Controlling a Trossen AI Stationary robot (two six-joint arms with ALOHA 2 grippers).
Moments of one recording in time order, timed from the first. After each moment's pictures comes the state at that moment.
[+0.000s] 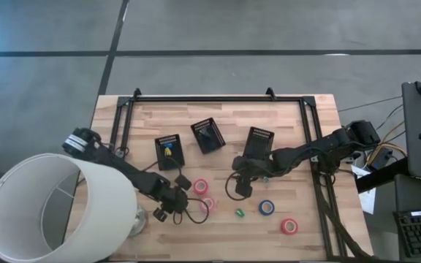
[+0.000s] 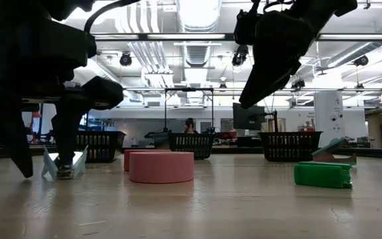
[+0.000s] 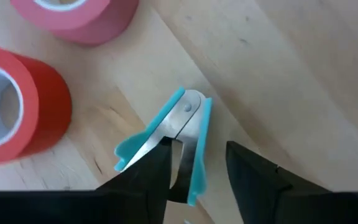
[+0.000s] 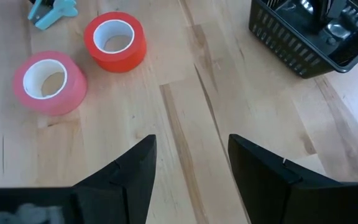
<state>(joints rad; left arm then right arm) -0.46 1.64 0.85 -0.36 -0.04 0.19 0.22 1.56 0.96 -0.35 0.26 0.44</state>
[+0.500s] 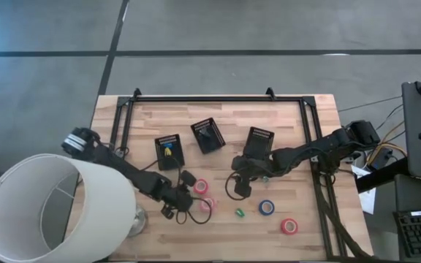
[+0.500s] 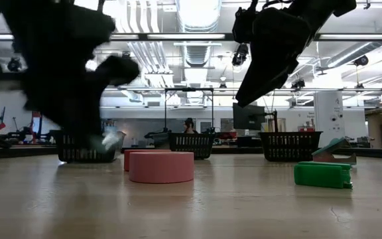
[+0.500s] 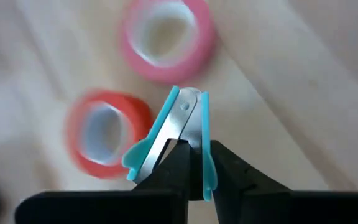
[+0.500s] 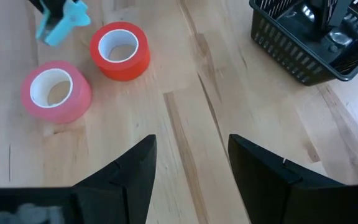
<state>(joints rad) -0.45 1.62 0.91 -0.33 -0.24 0.25 0.22 1.56 0.96 -0.32 0.26 0.44</state>
